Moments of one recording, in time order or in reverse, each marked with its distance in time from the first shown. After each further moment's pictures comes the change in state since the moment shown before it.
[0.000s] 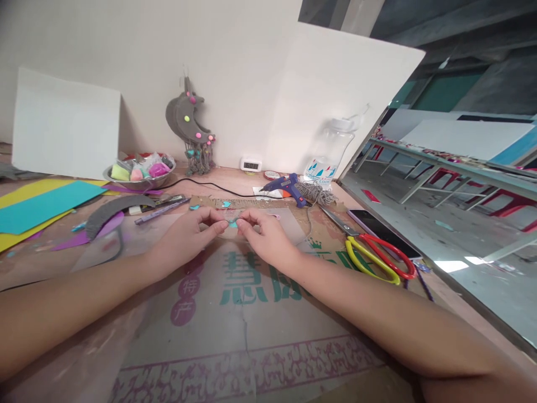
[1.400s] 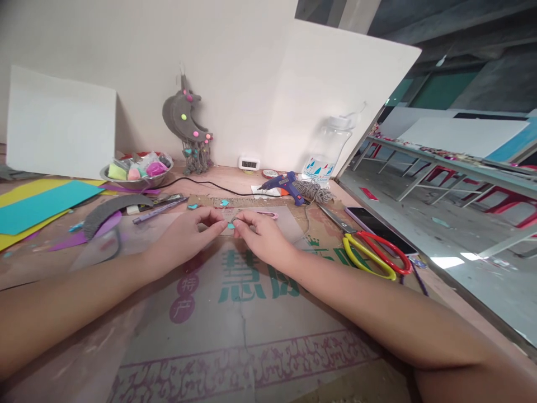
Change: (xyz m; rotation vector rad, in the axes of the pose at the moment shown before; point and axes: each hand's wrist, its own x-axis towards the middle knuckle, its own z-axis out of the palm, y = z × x) left_hand -0.002 0.003 0.000 0.012 -0.021 0.032; right_hand -0.001 -0.003 -0.001 -0.029 -0.077 -0.003
